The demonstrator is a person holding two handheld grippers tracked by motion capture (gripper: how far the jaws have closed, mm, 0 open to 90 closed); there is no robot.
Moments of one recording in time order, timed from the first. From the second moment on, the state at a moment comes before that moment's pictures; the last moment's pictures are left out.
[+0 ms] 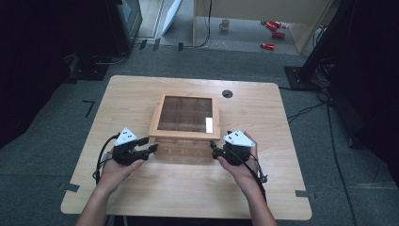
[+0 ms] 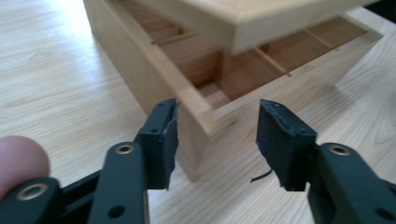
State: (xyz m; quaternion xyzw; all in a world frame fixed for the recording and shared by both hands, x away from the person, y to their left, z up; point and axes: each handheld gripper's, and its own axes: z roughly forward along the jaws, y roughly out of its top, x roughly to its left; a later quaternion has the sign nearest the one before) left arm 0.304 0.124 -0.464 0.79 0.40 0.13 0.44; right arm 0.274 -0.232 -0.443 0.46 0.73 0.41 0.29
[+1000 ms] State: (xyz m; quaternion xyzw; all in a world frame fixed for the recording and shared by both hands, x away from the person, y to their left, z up) left arm 0.311 0.169 -0.517 0.79 0.48 0.20 0.31; right arm 0.306 -0.229 -0.400 0.43 0.72 0.44 0.33
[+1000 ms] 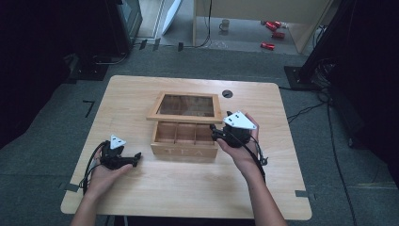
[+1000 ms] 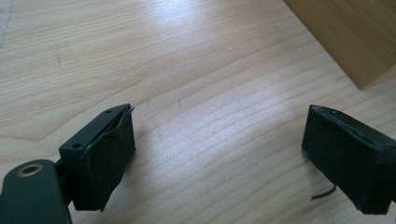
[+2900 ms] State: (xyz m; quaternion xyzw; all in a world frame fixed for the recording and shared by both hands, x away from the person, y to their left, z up) left arm 0.312 0.167 -0.517 0.78 0.49 0.21 0.32; right arm 0.387 -0.235 -0.339 0.42 0.67 0.48 0.37
